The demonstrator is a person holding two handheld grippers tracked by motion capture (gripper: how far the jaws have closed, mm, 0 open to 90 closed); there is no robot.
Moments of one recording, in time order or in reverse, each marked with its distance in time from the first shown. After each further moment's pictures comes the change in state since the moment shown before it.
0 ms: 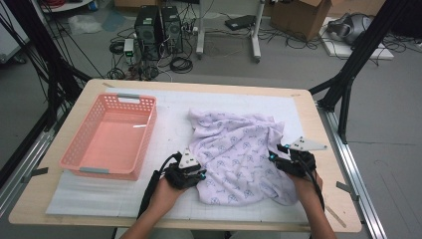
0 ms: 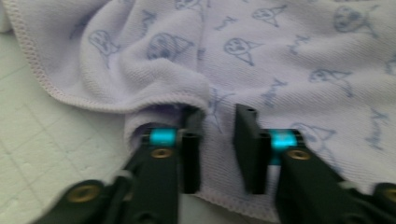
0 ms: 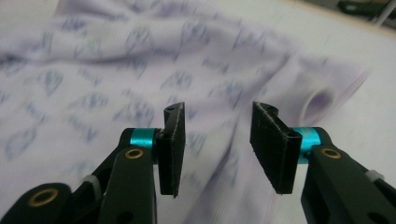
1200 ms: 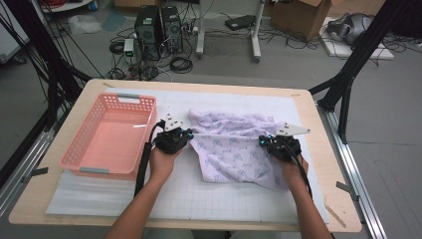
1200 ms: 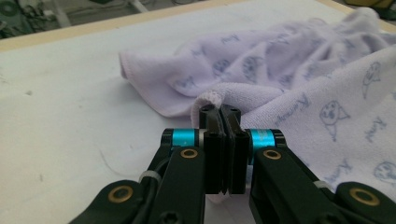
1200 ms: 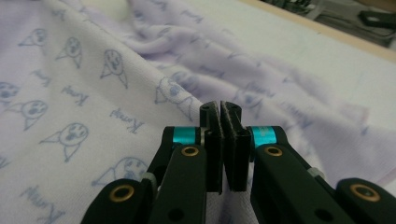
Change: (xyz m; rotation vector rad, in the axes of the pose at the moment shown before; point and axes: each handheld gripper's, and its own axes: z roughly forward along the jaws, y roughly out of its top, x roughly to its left) left arm 0.078 0.048 0.004 -0.199 0.244 -0.192; right arm -0.006 0.044 0.048 -0.024 0.035 -0.040
